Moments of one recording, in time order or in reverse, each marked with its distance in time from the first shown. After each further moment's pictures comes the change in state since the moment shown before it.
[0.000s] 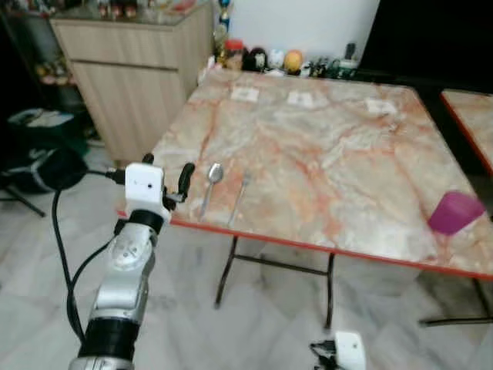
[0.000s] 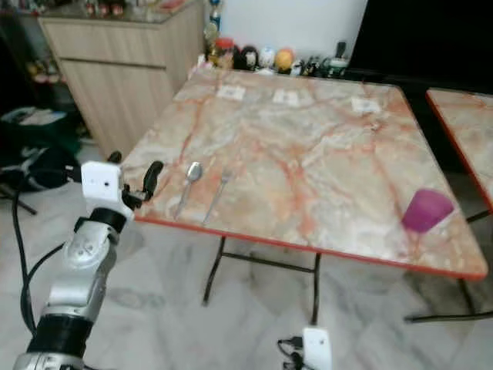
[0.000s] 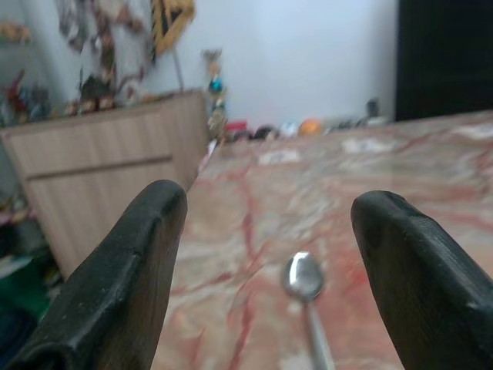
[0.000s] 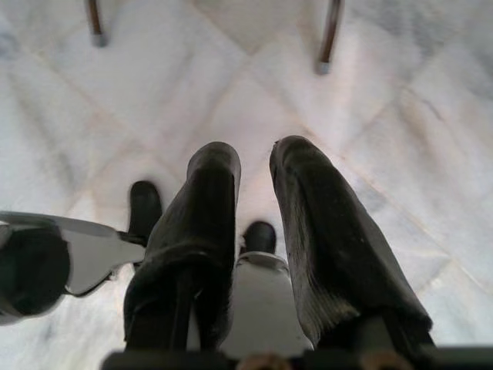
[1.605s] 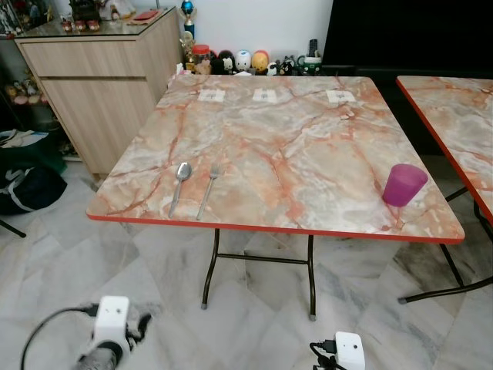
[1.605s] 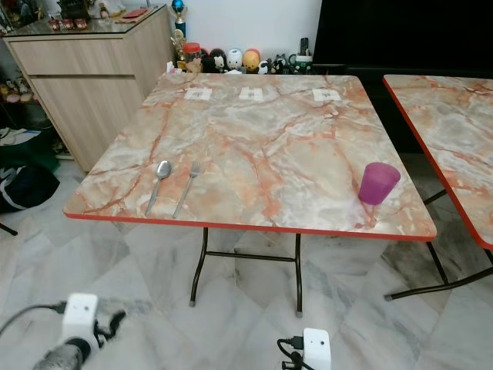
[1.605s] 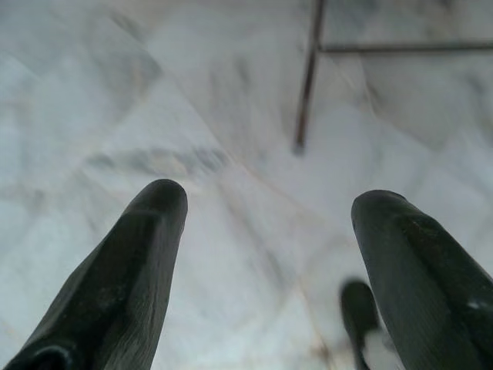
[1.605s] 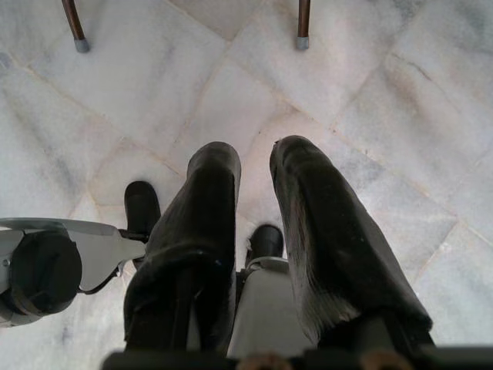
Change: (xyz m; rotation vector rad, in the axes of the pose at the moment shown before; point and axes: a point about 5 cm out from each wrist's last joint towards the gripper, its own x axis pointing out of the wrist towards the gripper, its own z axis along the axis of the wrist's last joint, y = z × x) left arm -0.176 0.030 -0.176 -0.037 0.962 0.072; right arm 0.001 0.011 0.000 0.027 -0.004 0.012
